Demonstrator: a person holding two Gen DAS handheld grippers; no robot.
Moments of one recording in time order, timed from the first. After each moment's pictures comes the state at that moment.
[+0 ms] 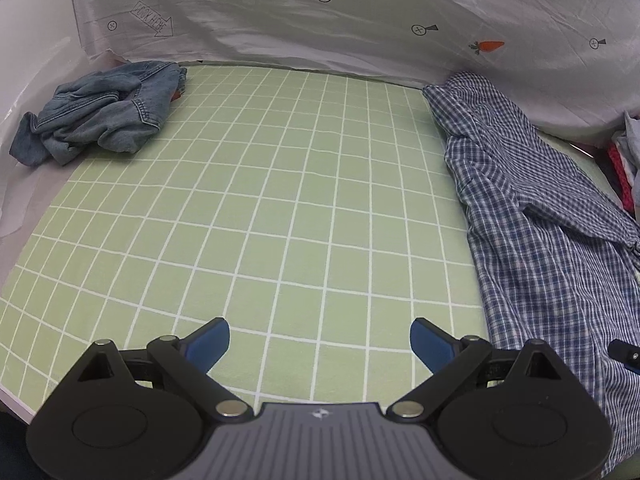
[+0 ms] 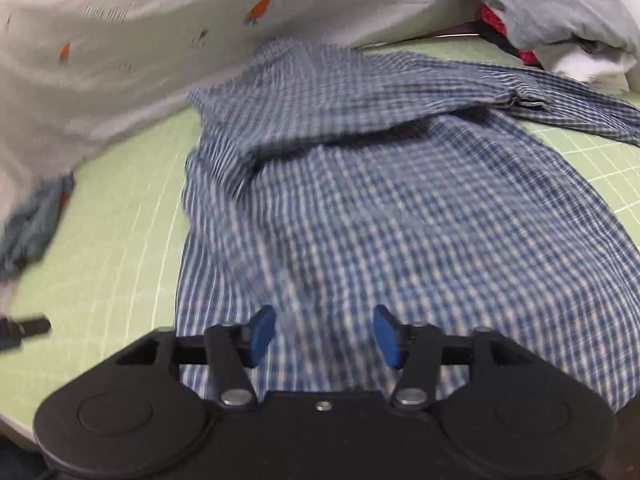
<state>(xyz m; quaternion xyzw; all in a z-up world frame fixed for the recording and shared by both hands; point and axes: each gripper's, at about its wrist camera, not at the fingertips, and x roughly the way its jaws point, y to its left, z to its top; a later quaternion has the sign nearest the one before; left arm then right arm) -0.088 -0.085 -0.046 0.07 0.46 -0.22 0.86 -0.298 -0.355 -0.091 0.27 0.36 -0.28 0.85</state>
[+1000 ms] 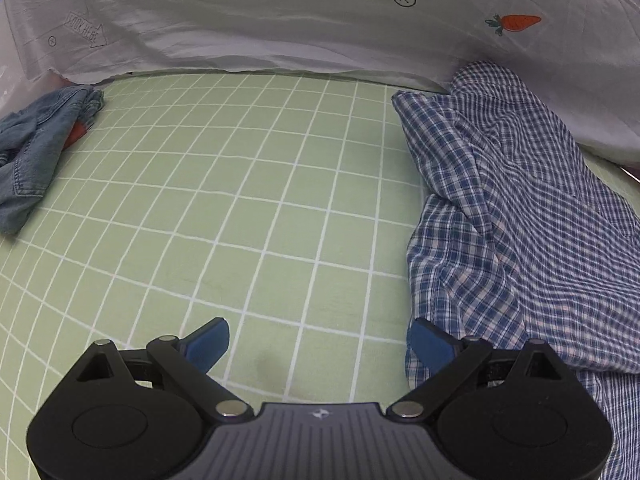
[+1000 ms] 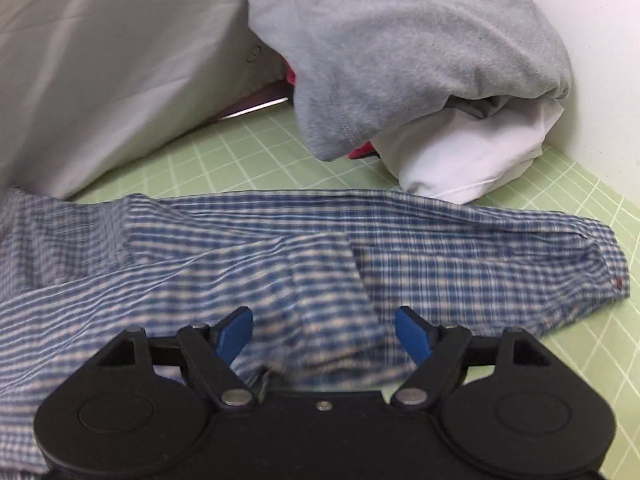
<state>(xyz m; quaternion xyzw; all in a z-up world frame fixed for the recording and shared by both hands) 0.025 -0.284 -0.088 0.09 0.48 -0.18 0.85 -0.255 -0.690 -0.119 0.25 0.34 -0.48 0.77</state>
